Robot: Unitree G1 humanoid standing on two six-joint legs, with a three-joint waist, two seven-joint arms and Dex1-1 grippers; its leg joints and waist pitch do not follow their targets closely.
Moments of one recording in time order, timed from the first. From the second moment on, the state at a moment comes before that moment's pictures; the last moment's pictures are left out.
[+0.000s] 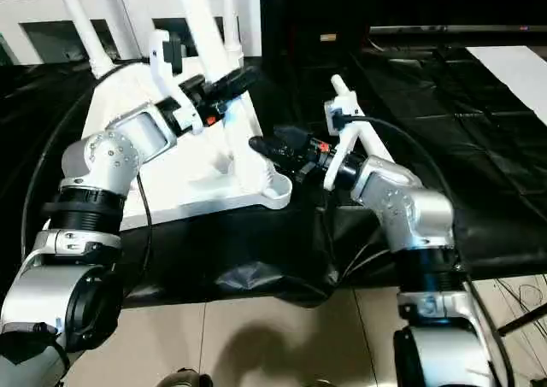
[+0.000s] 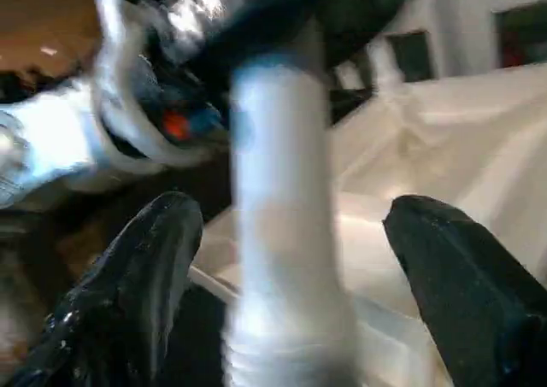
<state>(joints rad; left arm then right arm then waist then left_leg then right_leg) -0.95 0.09 0.21 0.51 -0.55 0.62 -0.58 -0.68 -0.31 -0.07 0.28 0.58 0.67 0.91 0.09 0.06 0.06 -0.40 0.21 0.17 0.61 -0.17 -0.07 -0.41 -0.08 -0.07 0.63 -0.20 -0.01</state>
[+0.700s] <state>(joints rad) -0.83 0.15 0.11 0.28 -0.79 0.82 -1.03 -0.70 -0.41 0.11 0.24 0.64 0.78 1.33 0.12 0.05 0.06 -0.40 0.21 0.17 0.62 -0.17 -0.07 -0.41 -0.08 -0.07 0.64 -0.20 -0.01</state>
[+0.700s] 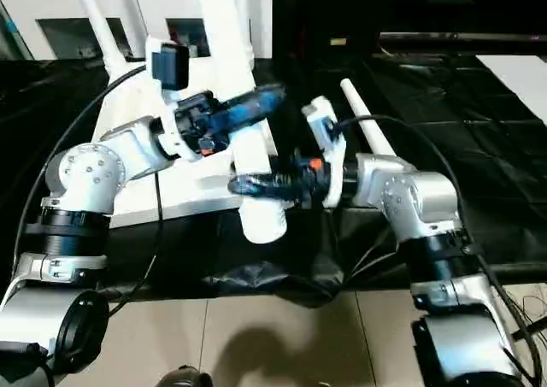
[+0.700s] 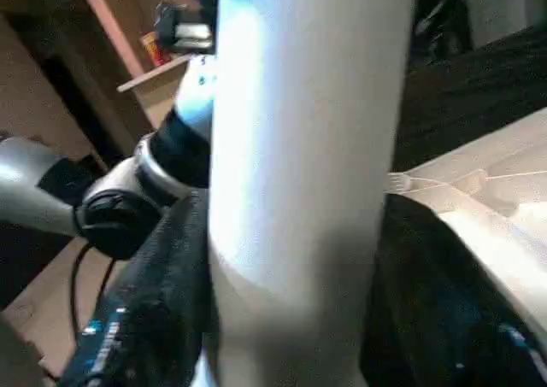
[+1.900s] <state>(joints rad) -0.88 0.11 0.11 0.36 -0.55 0.65 -0.60 -0.67 -0.27 0.12 0.35 0.38 0.52 0.89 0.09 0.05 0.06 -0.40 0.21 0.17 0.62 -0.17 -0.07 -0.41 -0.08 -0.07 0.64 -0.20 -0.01</state>
